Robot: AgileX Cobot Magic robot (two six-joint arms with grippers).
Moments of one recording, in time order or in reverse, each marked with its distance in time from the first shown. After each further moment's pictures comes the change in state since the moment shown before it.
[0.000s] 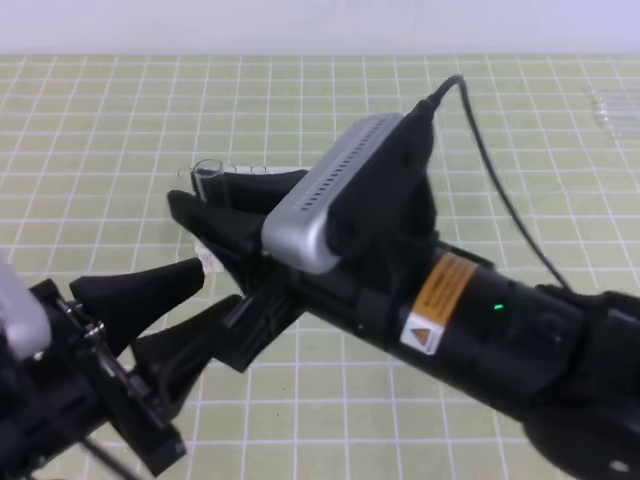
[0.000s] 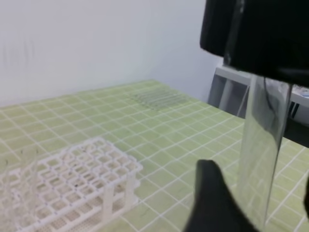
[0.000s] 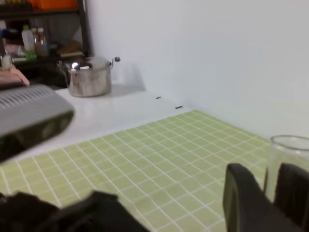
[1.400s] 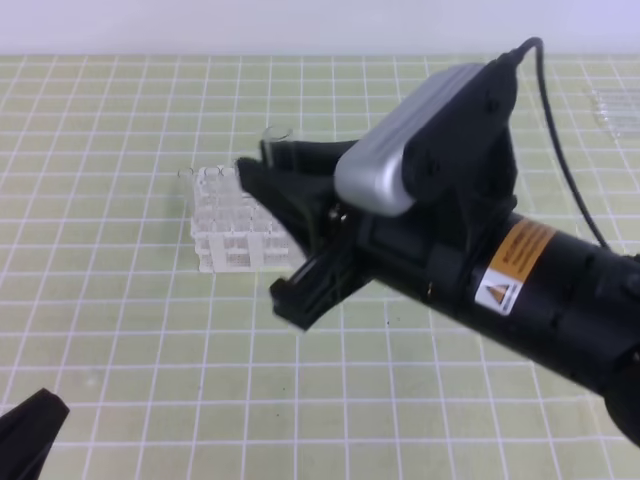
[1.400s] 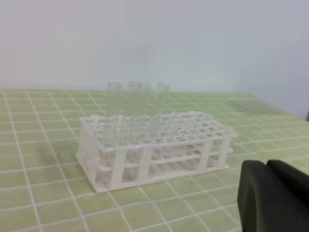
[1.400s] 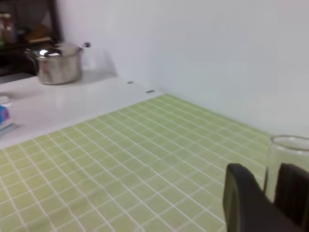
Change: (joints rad) left arm 0.000 -0.695 0.360 0.887 0.462 -0.962; right arm -0.054 -0.106 0.000 0.090 0.181 -0.073
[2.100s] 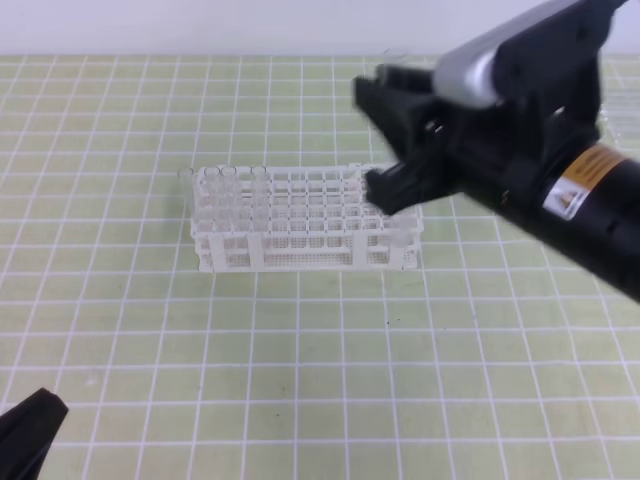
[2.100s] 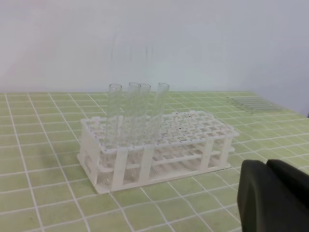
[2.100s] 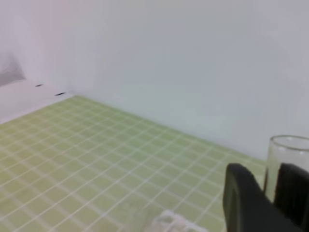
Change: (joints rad) left arm 0.000 -0.002 0.005 -0.007 0.011 0.014; right arm -0.208 0.000 0.000 0.022 0.006 -0.032
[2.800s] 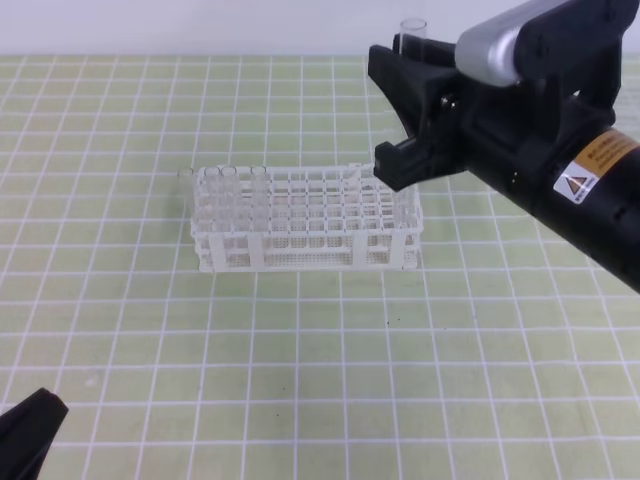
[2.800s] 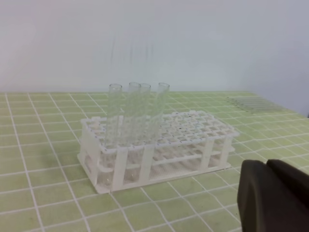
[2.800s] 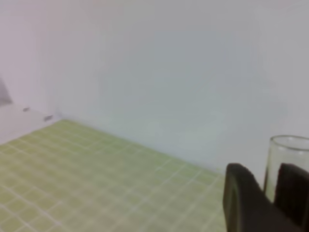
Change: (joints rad) left arm 0.000 0.000 0.000 0.000 -0.001 0.000; right arm -0.053 0.020 0.000 -0.010 -0.111 0.001
